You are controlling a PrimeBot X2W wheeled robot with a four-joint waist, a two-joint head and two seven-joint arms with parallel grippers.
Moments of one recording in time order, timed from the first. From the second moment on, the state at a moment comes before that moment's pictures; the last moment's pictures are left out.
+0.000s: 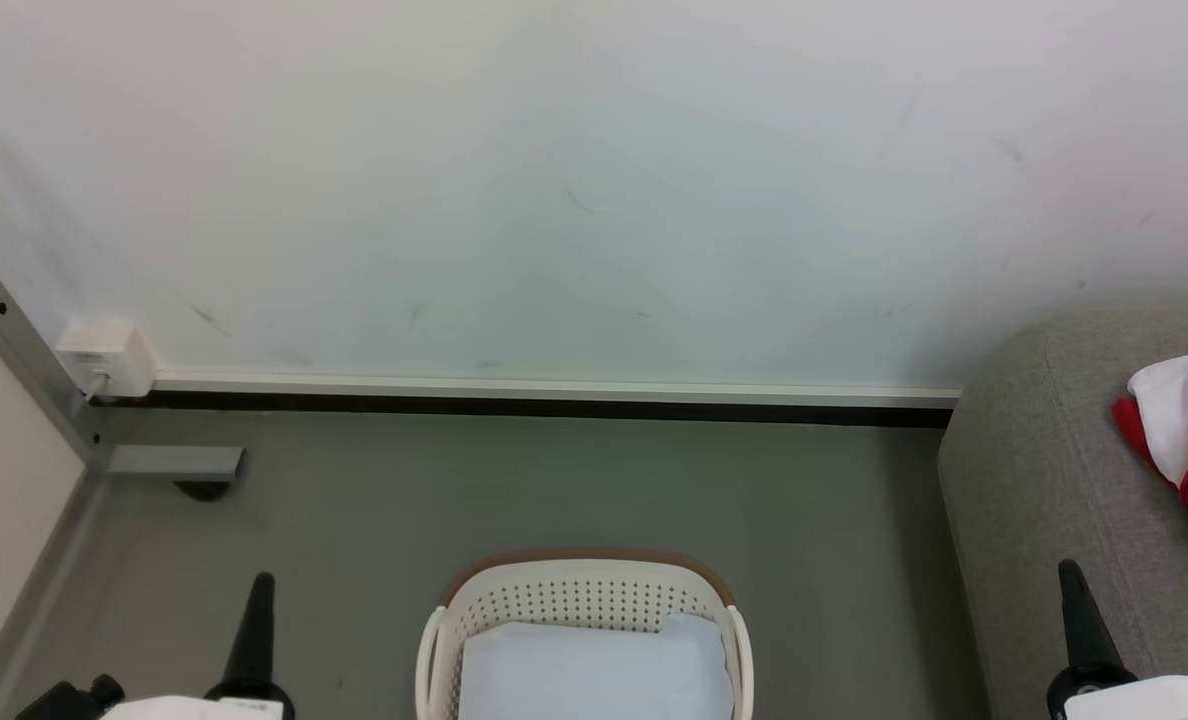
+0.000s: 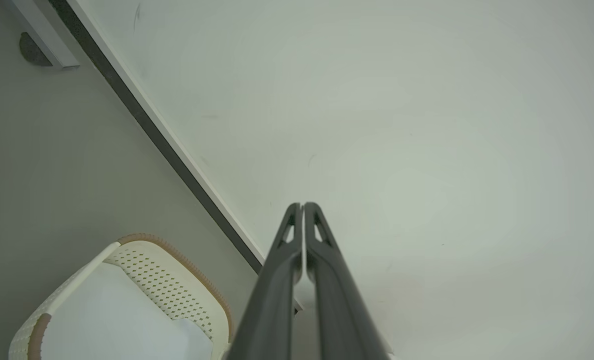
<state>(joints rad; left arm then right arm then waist) -0.05 0.06 0.09 0.25 -1.09 -0.12 -0.03 -0.08 -0.06 -0.02 0.29 1.11 0.13 -0.03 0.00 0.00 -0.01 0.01</state>
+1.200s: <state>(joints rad) -0.08 0.05 0.10 0.25 -1.41 -0.12 0.06 -0.09 -0.06 -0.08 0.26 1.42 0.13 0.06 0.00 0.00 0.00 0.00</state>
